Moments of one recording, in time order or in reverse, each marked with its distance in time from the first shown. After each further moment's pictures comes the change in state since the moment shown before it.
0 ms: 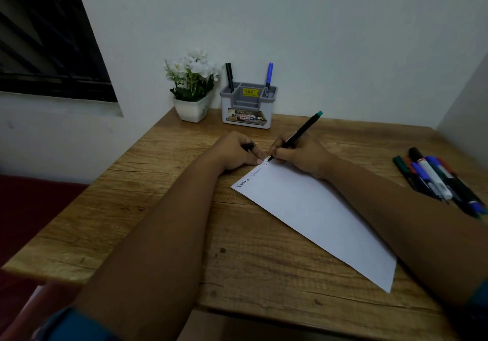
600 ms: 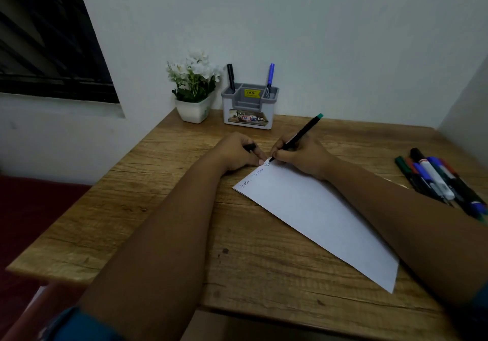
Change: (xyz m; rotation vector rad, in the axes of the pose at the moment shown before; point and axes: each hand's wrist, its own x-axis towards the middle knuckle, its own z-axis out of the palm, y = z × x) left_hand 0.000 0.000 0.000 -0.005 -0.001 0.014; right_hand -0.001 -0.003 0.001 -0.105 0.033 -0.028
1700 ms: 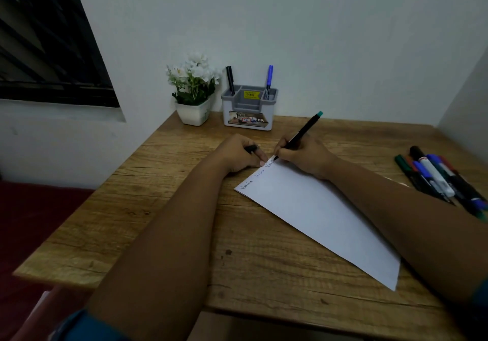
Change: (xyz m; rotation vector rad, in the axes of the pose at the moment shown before) left_hand -0.001 0.002 0.000 0.018 -0.006 0.000; right_hand -0.001 -0.002 0.001 -0.055 0.076 0.022
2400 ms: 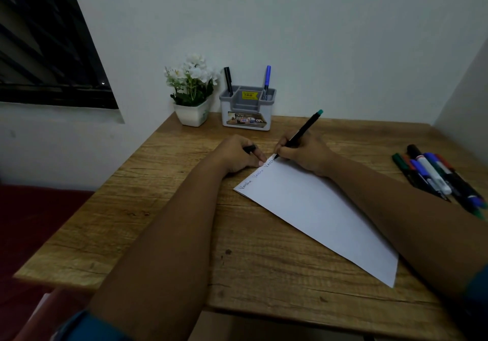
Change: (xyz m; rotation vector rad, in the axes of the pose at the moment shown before) left_hand 0.005 -0.003 0.001 -0.003 -0.004 -0.001; right_hand 0.005 0.003 -0.006 0.032 -0.015 0.037
